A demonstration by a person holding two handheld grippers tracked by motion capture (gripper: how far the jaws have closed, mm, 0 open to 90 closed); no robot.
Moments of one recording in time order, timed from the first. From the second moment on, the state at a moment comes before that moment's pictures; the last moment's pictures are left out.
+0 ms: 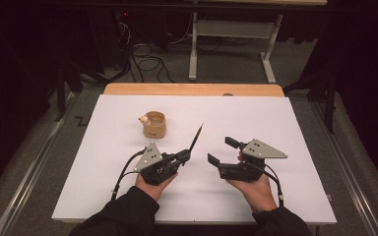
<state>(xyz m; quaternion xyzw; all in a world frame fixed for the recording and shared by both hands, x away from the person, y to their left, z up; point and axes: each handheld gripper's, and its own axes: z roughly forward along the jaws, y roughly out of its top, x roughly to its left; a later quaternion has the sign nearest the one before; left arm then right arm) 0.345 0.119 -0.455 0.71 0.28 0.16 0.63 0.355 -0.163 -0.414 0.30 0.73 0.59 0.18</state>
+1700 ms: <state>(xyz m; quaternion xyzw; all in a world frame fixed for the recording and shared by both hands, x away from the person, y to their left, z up) 0.331 0.085 -0.463 0.71 0.25 0.14 0.64 0.352 -0.164 -0.415 0.32 0.67 0.66 0.09</state>
